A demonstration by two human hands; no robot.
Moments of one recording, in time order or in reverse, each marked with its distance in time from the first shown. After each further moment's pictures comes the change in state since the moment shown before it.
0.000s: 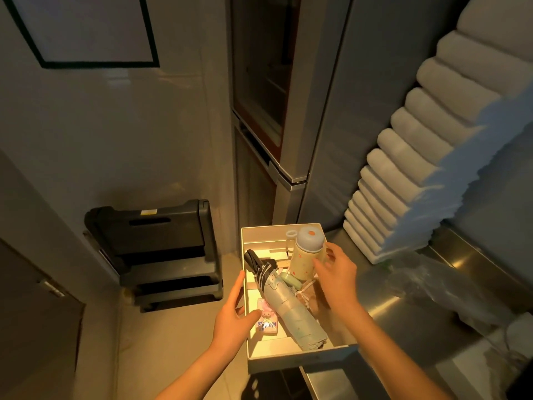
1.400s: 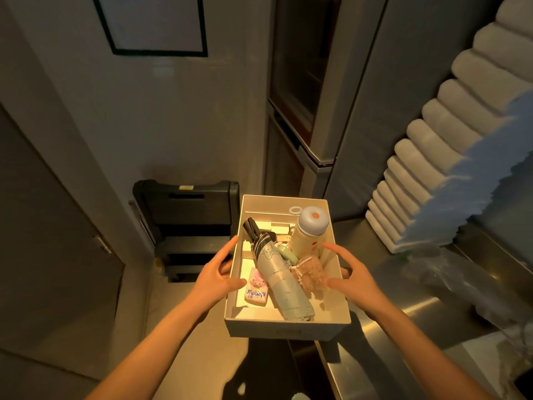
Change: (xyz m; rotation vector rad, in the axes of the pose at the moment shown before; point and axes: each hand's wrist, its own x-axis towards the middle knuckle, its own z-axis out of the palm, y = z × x) left_hand -0.052 0.028 -0.088 -0.015 -0.061 0.023; right_hand -0.073 -0.018 -0.048 0.172 -0.621 0.056
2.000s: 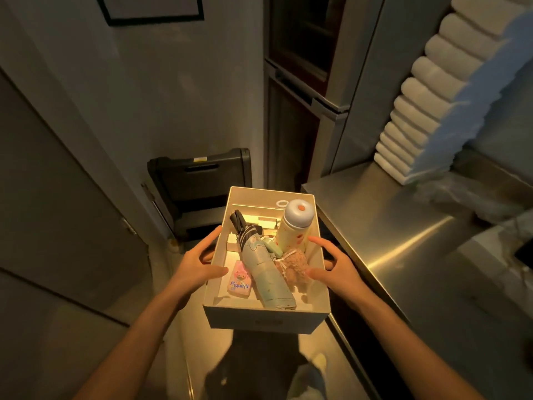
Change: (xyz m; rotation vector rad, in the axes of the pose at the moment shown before) left_hand -0.107 -0.054 -0.167 0.073 -0.139 -0.090; right_hand -0.112 0.000 0.206 0.130 0.094 0.081
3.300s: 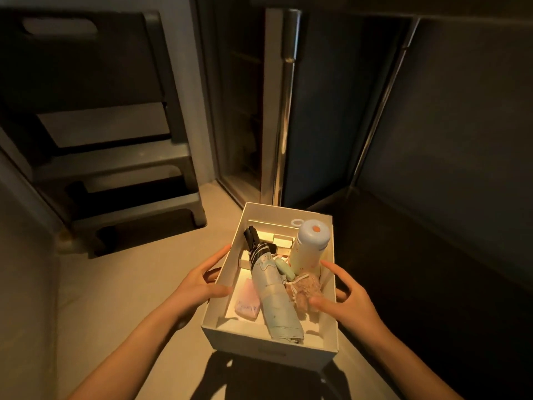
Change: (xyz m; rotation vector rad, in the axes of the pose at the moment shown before) left_hand 0.278 -0.523 0.215 -0.034 -0.294 0.031; right_hand 0.122 0.590 0.012 0.061 0.311 -0.009
